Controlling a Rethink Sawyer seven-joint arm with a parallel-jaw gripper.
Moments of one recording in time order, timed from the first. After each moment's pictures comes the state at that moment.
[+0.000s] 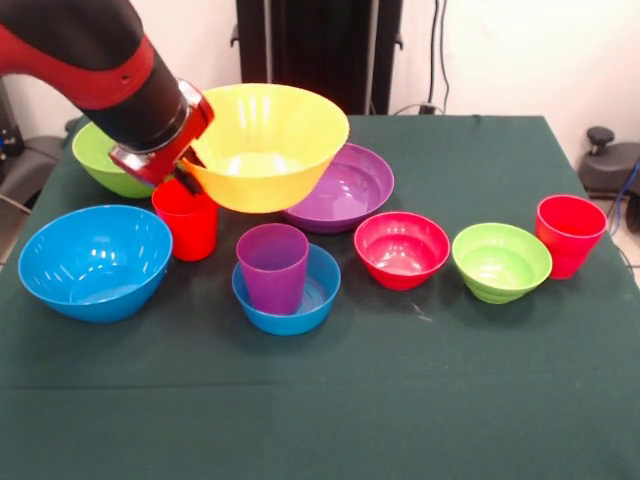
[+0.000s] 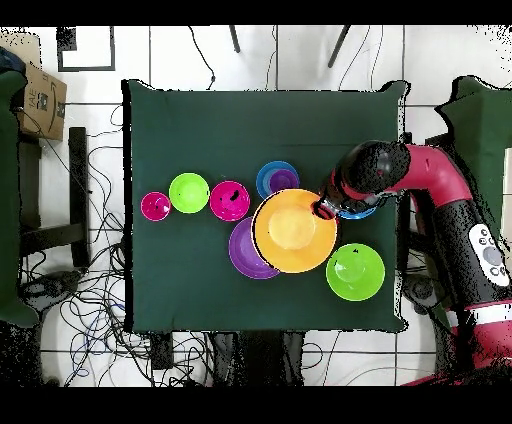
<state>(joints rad) -1.06 -0.30 0.99 1.38 -0.77 1.47 0.93</state>
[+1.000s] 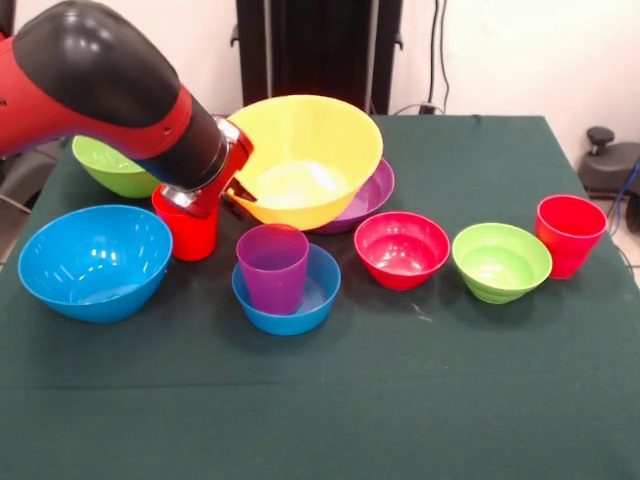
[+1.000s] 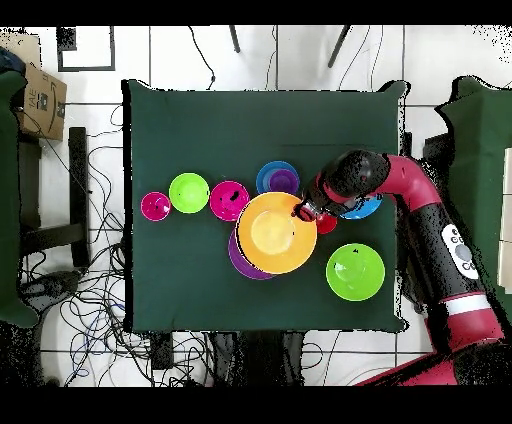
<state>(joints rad) -1.06 -0.16 0.99 1.37 -0.76 1.42 0.93</state>
